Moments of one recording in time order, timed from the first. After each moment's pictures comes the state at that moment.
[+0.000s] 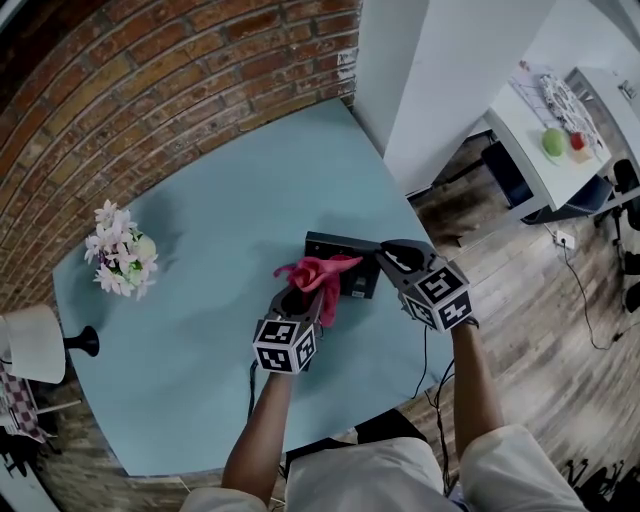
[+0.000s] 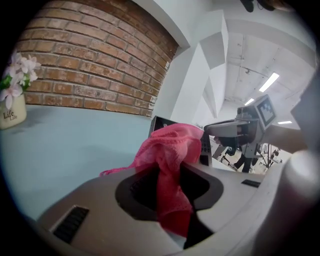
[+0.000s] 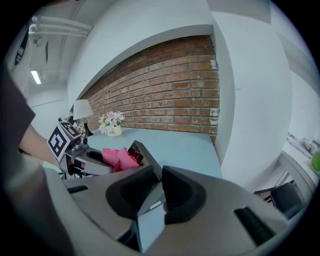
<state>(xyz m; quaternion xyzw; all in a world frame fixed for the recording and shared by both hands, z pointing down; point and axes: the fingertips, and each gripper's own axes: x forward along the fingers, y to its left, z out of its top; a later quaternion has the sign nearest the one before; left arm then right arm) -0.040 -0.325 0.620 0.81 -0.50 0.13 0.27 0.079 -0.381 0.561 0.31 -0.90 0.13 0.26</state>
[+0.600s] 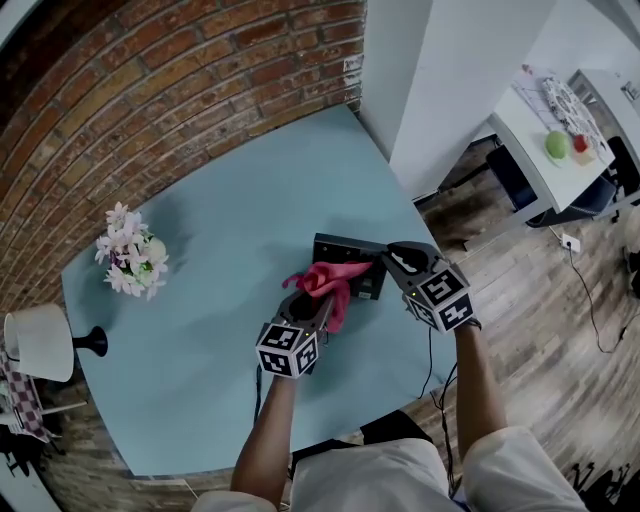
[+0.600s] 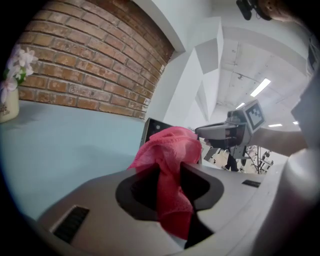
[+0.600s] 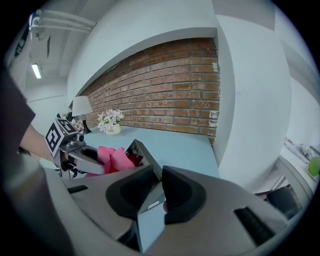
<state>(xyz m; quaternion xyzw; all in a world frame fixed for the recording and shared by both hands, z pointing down) -0.034 -0.314 0.612 0.84 -0.46 0.10 0.26 0.079 -0.380 0.562 0.32 -0.90 0.11 0.27</state>
